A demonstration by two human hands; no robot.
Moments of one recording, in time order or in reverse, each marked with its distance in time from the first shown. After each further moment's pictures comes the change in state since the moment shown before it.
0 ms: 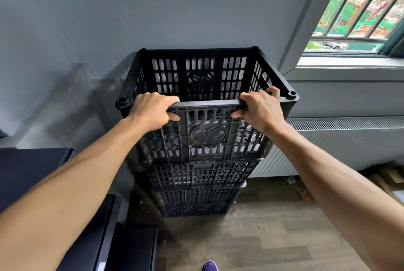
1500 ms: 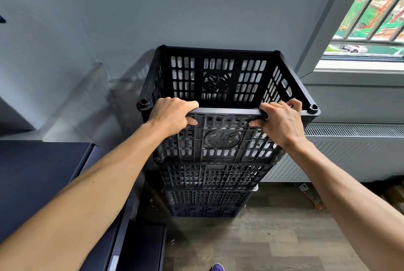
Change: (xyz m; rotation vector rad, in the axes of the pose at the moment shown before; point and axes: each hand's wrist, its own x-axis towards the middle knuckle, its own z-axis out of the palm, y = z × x) left_hand -0.008 0.003 0.012 0.011 0.051 0.057; right_hand -0.025 0.001 0.015 -0.037 0.092 0.013
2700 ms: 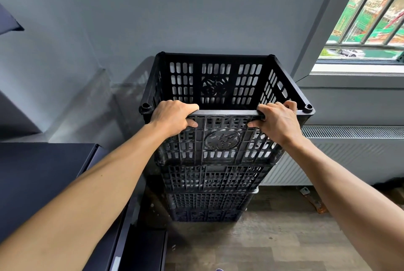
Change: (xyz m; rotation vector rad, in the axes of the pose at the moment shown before) left_hand -0.002 0.003 -0.006 -0.023 -0.045 -0.005; right_hand 0.002 0.001 -0.007 0.031 -0.075 -0.010
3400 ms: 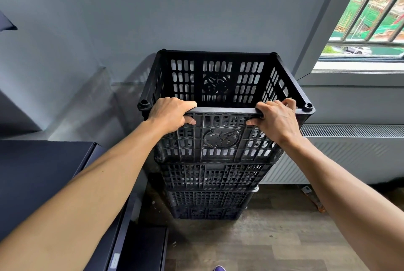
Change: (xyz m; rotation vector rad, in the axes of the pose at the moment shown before) left_hand 0.006 0.000 0.002 0.032 -0.011 -0.004; right_hand 0.000 0.004 0.005 -0.019 0.029 -0.015
